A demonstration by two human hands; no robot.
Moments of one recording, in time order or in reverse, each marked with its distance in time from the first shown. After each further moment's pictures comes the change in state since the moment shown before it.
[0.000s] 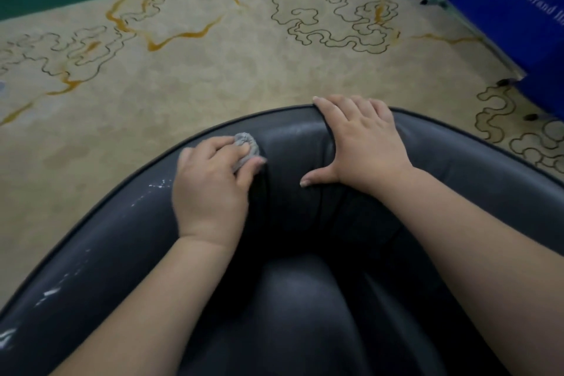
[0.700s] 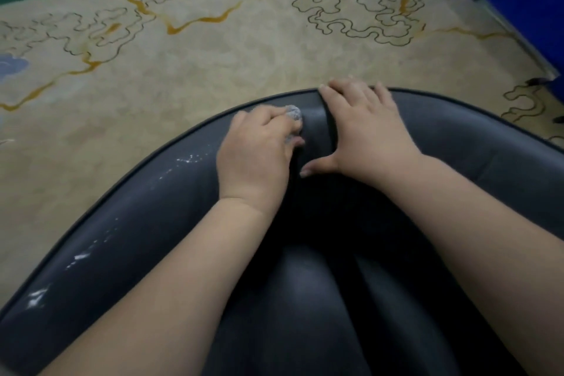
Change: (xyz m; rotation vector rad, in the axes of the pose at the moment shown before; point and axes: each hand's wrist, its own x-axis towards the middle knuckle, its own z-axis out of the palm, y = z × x) left_hand 0.005 0.011 0.001 0.003 -0.095 0.103; right_hand 0.005 -0.038 -0.005 0.050 -0.030 -0.071
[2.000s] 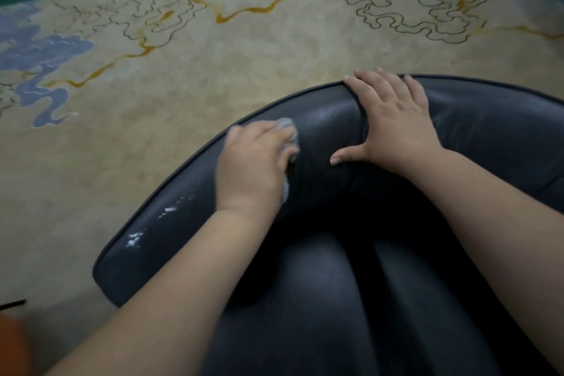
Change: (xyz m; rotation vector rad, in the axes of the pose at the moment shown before) left_hand -0.050 -0.065 -0.055 0.056 -0.017 -0.143; right_hand 0.012 -0.046 0.024 0.084 0.068 -0.055
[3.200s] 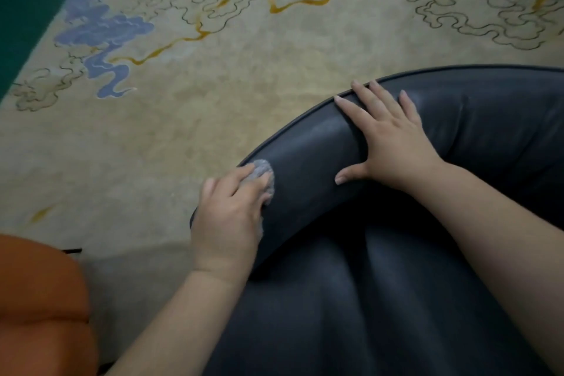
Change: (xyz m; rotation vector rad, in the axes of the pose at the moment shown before) left_hand -0.121 -0.113 -0.056 0.029 0.127 -0.202; right_hand -0.016 -0.122 0.017 0.053 -0.139 -0.223
